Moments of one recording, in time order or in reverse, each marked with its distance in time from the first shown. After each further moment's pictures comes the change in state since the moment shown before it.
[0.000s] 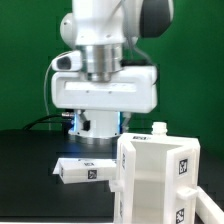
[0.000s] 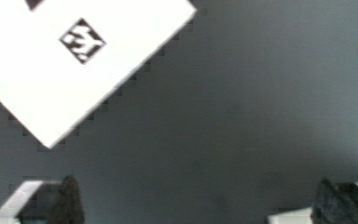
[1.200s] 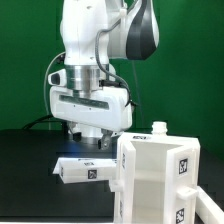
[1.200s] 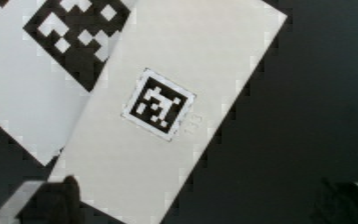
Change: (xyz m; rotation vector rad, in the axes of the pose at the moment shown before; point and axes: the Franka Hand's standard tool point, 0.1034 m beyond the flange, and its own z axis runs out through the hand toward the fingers) arm -0.021 0.028 0.024 -0.005 0.031 0.304
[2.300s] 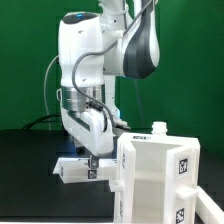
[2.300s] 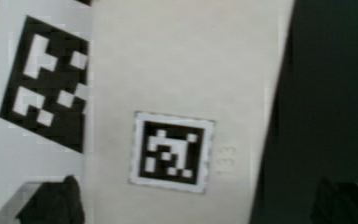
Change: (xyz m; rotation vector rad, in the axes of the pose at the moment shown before) arm 0.001 0.007 0.042 -0.028 -0.024 0.400
